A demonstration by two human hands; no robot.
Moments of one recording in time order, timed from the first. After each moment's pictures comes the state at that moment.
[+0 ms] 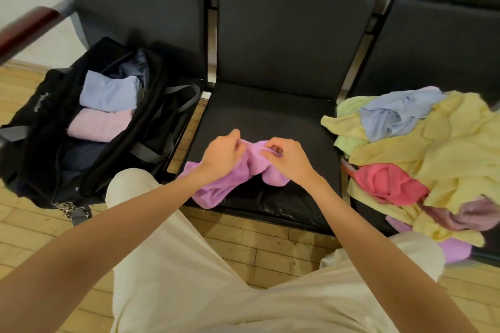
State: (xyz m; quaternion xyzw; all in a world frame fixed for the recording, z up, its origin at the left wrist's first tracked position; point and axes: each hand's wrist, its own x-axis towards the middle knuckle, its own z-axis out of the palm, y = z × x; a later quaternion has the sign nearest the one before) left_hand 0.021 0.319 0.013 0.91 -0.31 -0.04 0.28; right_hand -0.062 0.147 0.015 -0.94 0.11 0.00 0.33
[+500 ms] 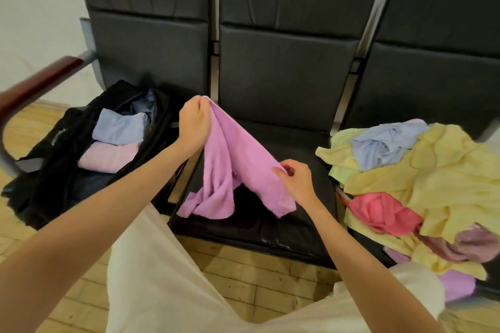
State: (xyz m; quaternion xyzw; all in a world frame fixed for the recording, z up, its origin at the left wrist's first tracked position) left_hand 0.079 0.316 0.133 0.84 -0.13 0.09 0.52; right_hand -0.069 0.126 0.025 -0.84 0.21 -0.11 0.48
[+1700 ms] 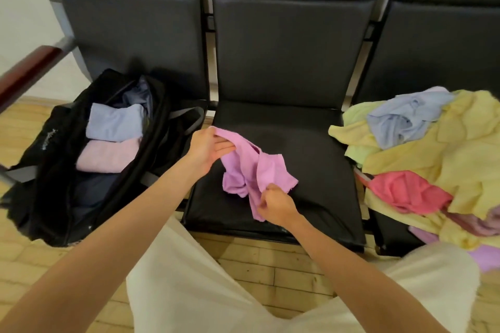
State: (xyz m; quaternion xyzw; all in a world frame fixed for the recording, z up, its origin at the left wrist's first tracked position) left_hand 0.080 0.329 0.071 0.65 0.08 -0.26 0.71; right_hand -0.053 0.202 -0.069 -0.96 0.15 0.12 0.22
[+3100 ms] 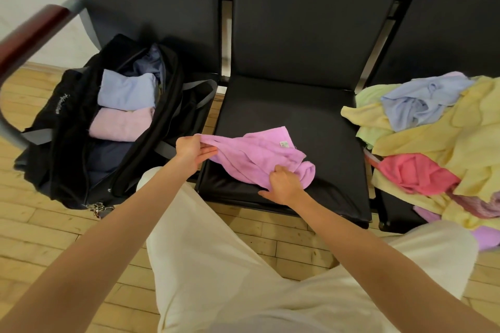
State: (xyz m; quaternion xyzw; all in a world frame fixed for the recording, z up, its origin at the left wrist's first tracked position) left_hand 0.080 0.412 0.003 0.68 0.20 -0.23 0.67; right_hand -0.058 0.223 -0.071 -0.98 0.09 0.16 0.05
